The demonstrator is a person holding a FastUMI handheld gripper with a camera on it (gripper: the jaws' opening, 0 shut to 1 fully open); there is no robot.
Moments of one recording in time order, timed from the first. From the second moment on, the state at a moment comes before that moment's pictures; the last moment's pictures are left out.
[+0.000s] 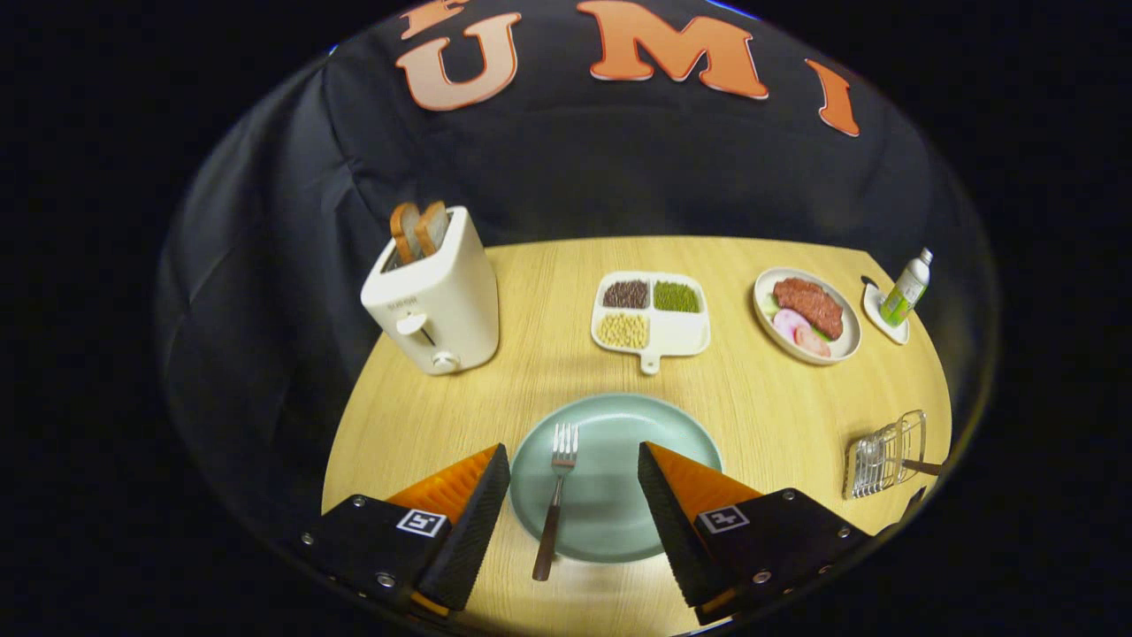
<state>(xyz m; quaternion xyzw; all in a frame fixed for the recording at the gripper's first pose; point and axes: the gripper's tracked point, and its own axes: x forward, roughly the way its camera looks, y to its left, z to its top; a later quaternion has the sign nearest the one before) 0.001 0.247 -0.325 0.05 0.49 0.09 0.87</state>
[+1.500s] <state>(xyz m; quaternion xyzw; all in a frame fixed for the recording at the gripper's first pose) -0.025 0.212 -0.377 0.10 0.60 0.06 0.79</state>
